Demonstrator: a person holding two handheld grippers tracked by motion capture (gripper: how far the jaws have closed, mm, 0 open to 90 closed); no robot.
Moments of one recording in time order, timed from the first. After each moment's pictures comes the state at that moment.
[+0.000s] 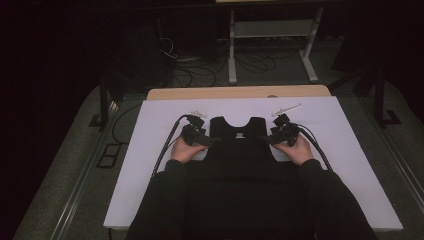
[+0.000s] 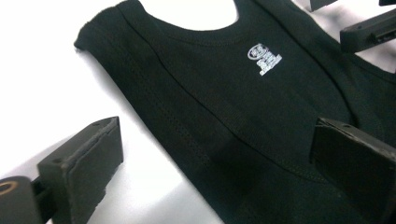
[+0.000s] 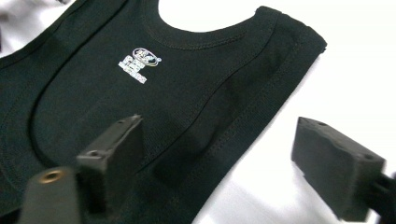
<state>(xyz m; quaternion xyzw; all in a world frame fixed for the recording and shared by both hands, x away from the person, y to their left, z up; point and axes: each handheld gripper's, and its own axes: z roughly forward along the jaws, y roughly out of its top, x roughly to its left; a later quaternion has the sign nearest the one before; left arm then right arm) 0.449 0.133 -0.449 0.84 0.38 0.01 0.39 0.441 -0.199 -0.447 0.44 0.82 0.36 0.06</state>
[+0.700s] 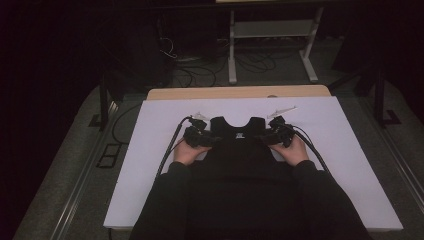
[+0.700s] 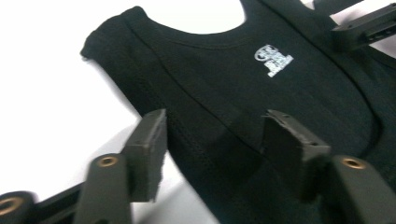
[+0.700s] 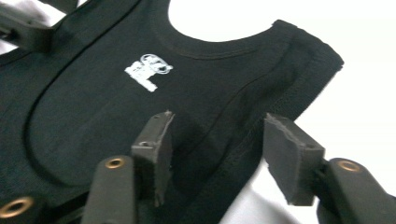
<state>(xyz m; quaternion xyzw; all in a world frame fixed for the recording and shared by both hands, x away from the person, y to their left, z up) 0.440 0.123 -0.450 0.84 0.38 0.06 0.39 0.436 -0.184 -0.450 0.42 0.83 0.36 0.09</state>
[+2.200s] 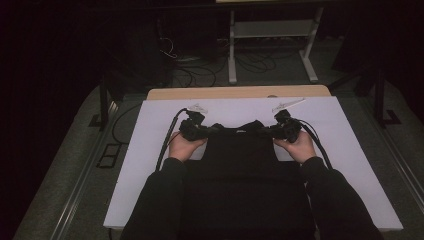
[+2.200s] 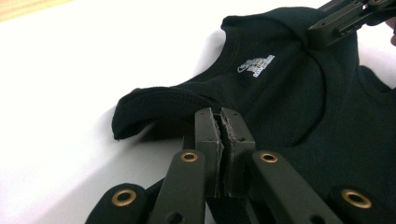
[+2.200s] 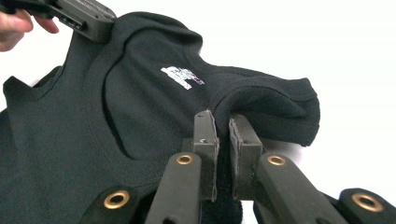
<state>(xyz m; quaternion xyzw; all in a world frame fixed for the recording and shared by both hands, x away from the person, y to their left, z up) 0.427 0.129 -0.394 0.84 0.34 0.05 0.42 0.420 -0.190 -0.400 0.38 0.83 0.41 0.05</state>
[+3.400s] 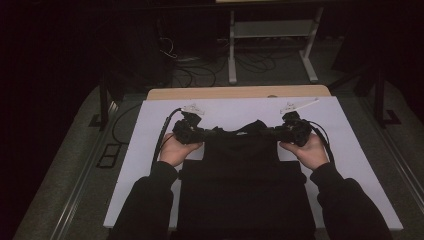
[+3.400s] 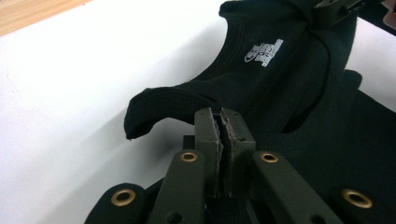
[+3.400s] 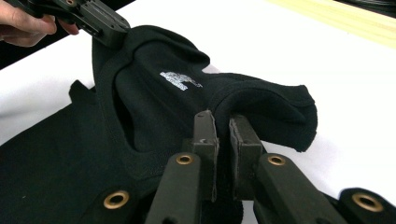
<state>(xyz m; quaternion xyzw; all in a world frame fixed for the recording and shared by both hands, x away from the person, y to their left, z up) 0.391 0.135 -0.357 0.86 0.31 0.04 0.41 0.378 -0.196 -0.361 0.35 0.82 0.44 0.05</state>
